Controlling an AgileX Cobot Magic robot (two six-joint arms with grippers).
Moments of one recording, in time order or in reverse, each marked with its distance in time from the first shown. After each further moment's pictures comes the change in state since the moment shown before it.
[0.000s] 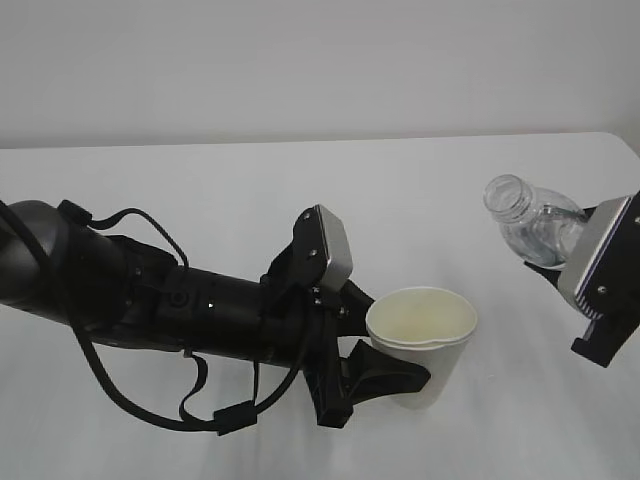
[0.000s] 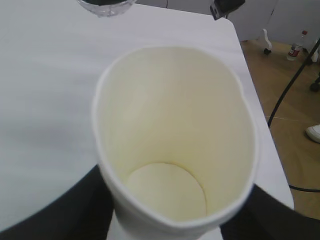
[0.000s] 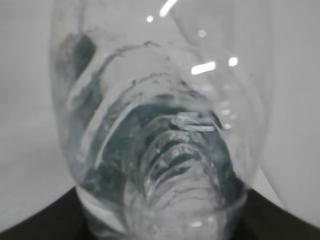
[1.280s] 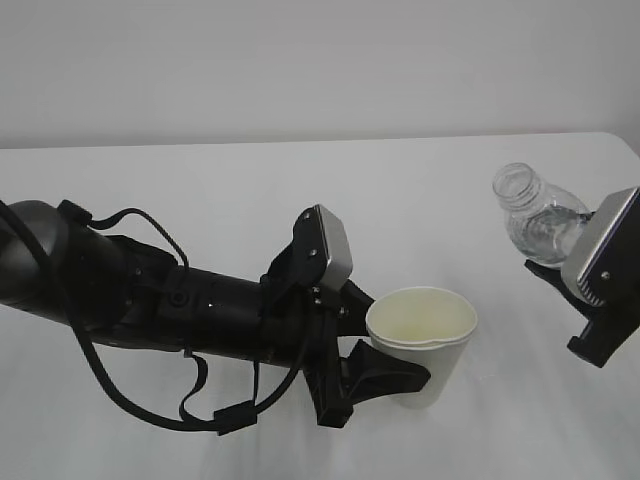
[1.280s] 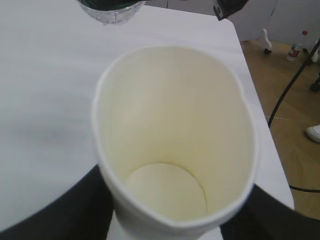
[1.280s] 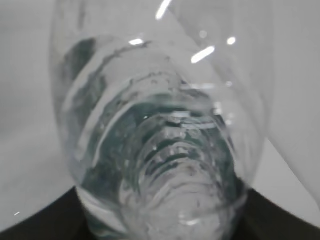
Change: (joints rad) left arm 0.000 0.000 0.000 0.000 0.000 0.000; right arm 0.000 0.000 0.000 0.000 0.018 0.116
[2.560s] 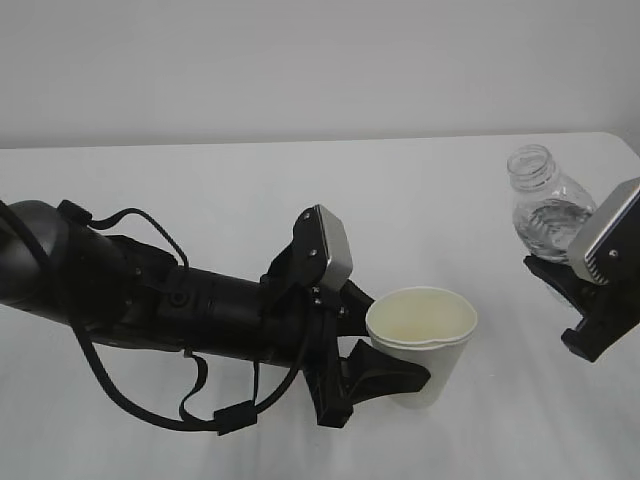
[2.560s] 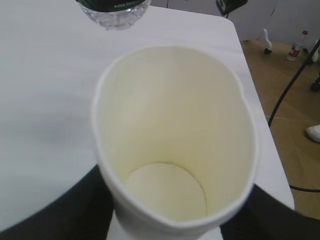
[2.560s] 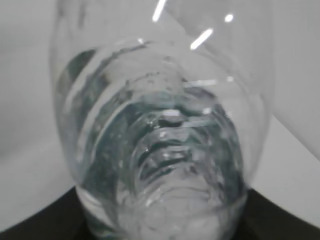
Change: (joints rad) left arm 0.000 0.000 0.000 0.000 0.002 0.002; right arm 0.000 0.000 0.000 0.002 0.001 0.144
